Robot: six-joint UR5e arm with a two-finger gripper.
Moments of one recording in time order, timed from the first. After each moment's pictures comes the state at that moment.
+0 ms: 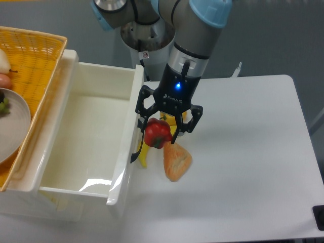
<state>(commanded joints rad) 2.52 -1.72 -1.52 -1.16 0.98 0.57</state>
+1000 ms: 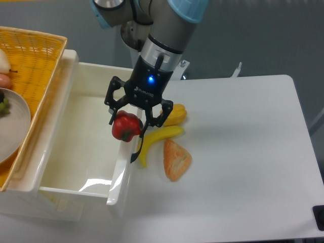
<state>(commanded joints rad) 2.45 -1.67 -1.56 -1.18 0.96 0.53</state>
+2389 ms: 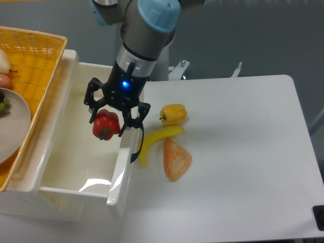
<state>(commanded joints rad) 2.34 -1.69 -1.59 -1.18 1.02 0.53</state>
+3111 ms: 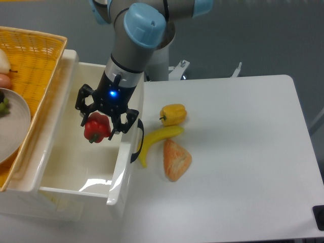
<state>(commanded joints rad) 2.31 -1.70 -1.61 -1.18 1.02 0.53</state>
